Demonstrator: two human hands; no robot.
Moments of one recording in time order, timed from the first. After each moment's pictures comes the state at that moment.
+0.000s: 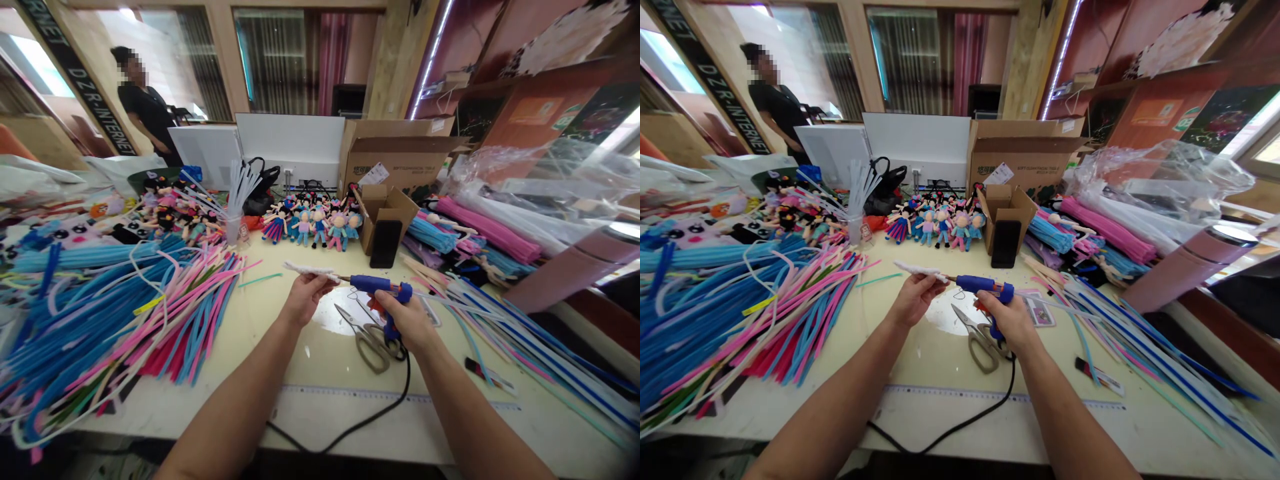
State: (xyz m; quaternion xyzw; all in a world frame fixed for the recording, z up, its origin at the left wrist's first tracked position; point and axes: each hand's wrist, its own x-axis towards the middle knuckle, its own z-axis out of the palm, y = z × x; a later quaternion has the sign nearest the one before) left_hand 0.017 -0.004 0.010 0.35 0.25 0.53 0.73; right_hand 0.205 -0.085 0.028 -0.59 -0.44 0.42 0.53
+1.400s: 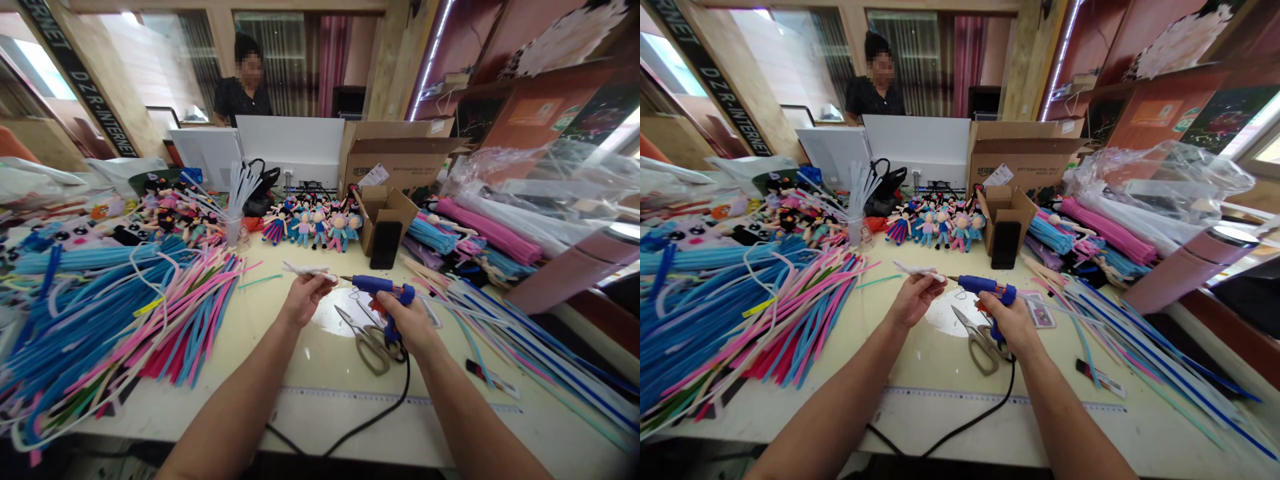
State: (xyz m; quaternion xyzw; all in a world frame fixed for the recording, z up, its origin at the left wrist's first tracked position) left_hand 0.015 -0.002 0.009 0.33 0.25 0.53 0.74; right_hand 0.205 -0.086 0.029 -0.59 -0.44 0.40 0.54
